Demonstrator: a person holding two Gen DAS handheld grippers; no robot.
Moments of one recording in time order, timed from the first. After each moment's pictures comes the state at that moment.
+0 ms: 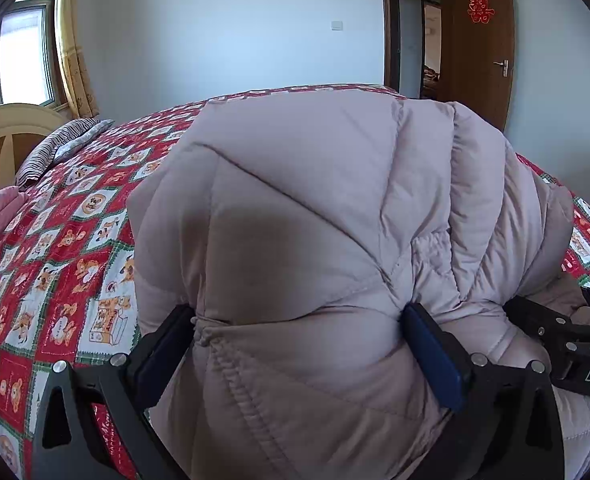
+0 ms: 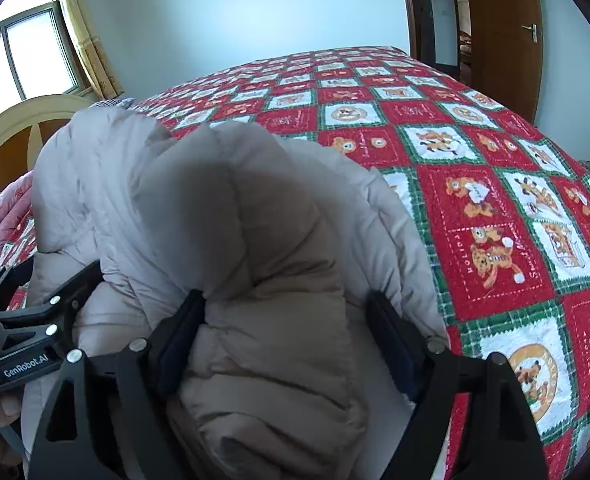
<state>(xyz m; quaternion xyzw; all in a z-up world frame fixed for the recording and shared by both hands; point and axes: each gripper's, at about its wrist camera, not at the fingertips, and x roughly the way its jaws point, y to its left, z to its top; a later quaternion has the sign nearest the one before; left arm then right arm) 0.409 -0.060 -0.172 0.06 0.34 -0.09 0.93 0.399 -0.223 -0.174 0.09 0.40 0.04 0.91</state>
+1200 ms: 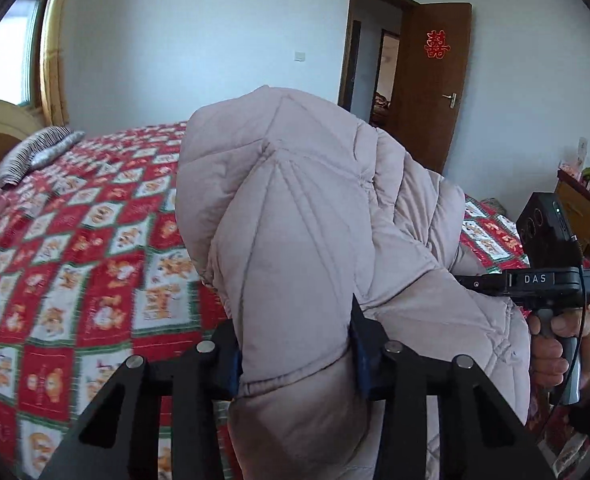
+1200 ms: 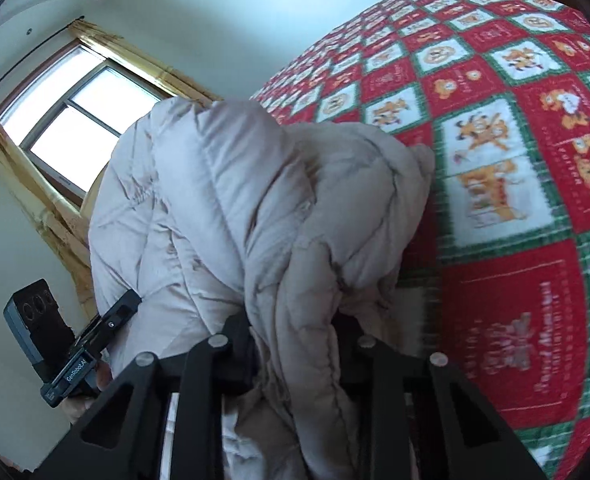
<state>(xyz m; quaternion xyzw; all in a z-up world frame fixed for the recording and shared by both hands) 0.314 0.042 -0.084 0.02 0.30 -0.19 0.93 0.379 -0.211 -0.161 0.30 0.41 0.27 0.82</state>
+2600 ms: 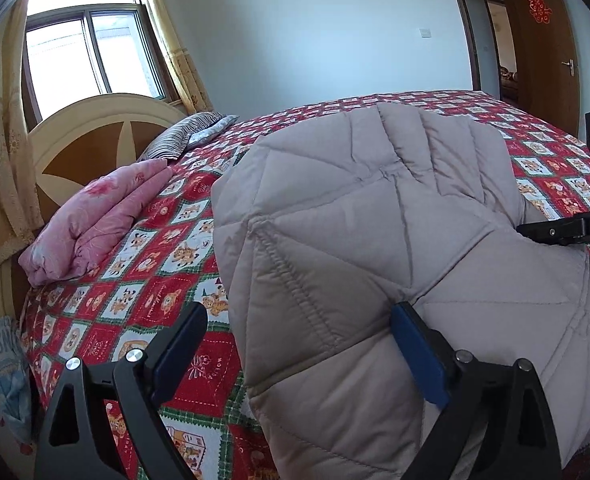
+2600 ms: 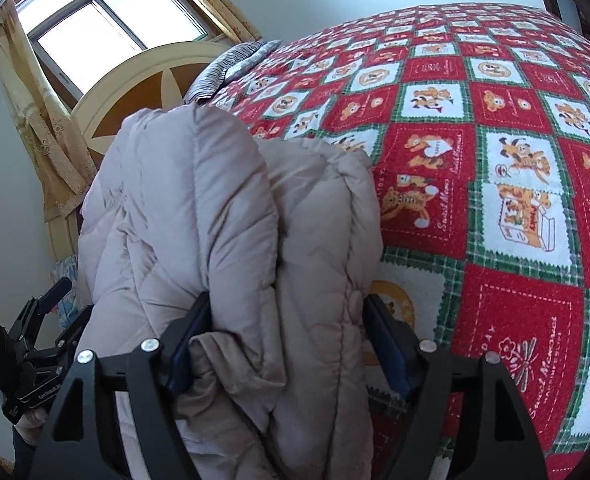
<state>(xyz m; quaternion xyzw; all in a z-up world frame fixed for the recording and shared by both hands) 0.264 0.231 -0.123 0.11 0.32 0.07 0.94 0.412 -0.007 -0.163 0.14 0.45 0.30 0.83</state>
